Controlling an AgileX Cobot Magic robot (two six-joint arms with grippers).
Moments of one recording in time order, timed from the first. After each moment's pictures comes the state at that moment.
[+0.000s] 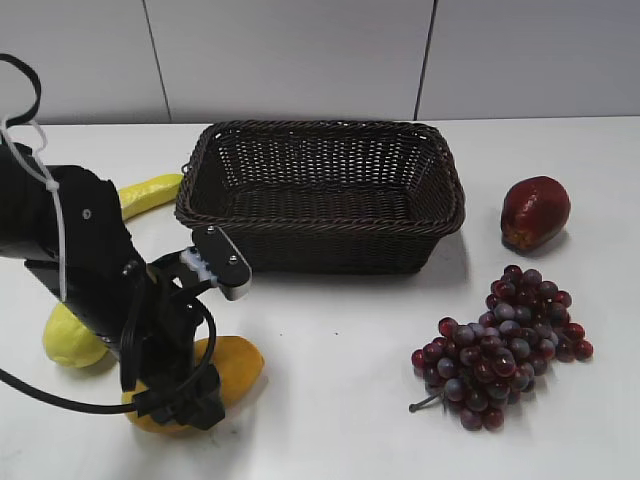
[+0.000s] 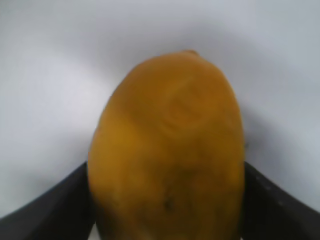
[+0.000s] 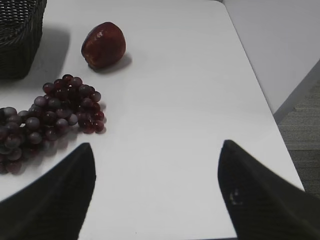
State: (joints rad) left arm -0.61 1.80 -0.83 -0.40 0.47 0.88; right arm 0.06 0.00 -0.50 -0.14 1.04 -0.02
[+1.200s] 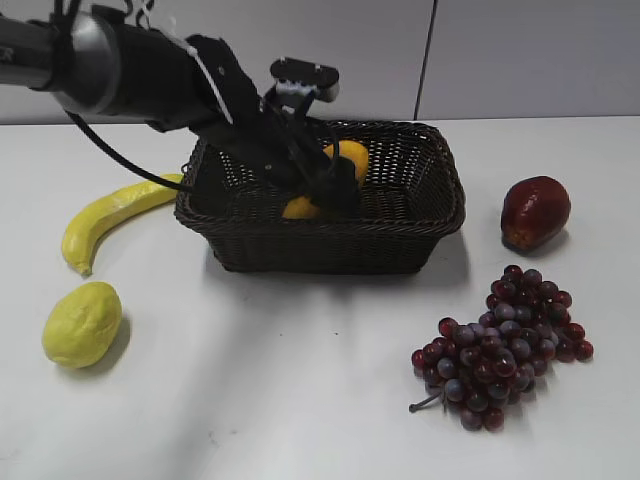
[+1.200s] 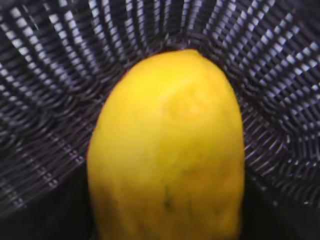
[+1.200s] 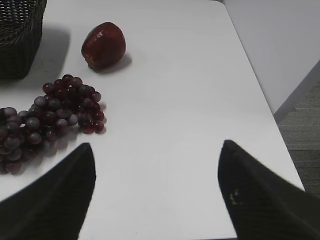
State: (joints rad) left arm -0.59 2.15 -1.52 -0.58 0.36 0.70; right arm 0.06 0.00 -0.50 -0.14 1.04 -0.02
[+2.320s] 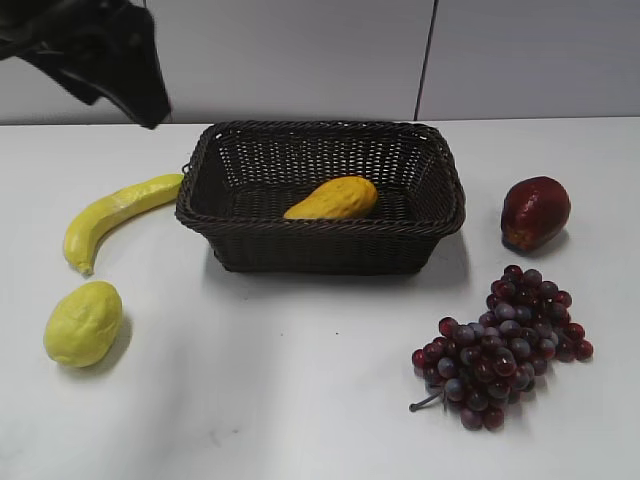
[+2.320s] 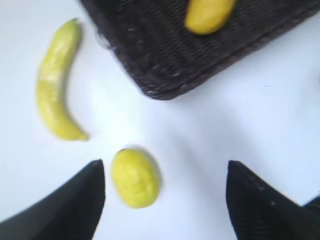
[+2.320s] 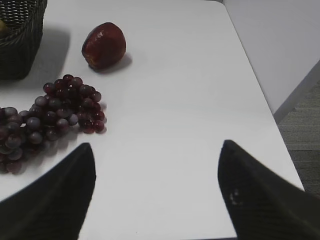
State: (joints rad) left arm -0.49 1.55 -1.53 -0.09 1.20 0.27; right arm 0.06 0.00 -0.50 -0.14 1.04 -0.02
